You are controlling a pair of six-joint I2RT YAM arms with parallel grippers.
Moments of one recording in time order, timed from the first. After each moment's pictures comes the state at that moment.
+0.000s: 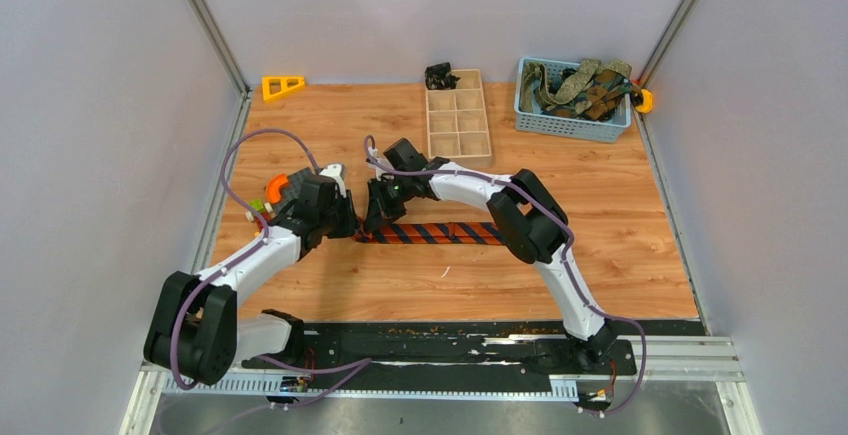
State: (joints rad) left arm -0.33 1.21 0.58 -0.18 0.03 -0.38; right arm 0.80 2.33 1.75 -0.30 -0.69 0.57
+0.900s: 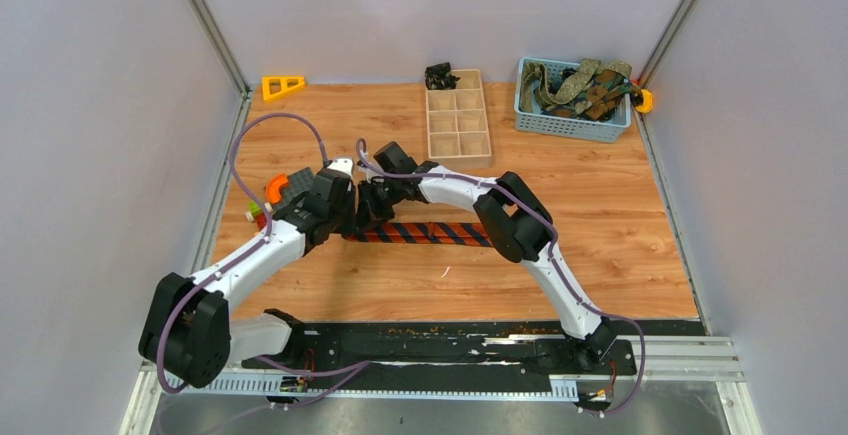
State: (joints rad) left arm -0.44 1.20 0.68 -0.33 -0.19 -0.32; right arm 0.82 2.44 1.85 -0.26 -0.74 0.66
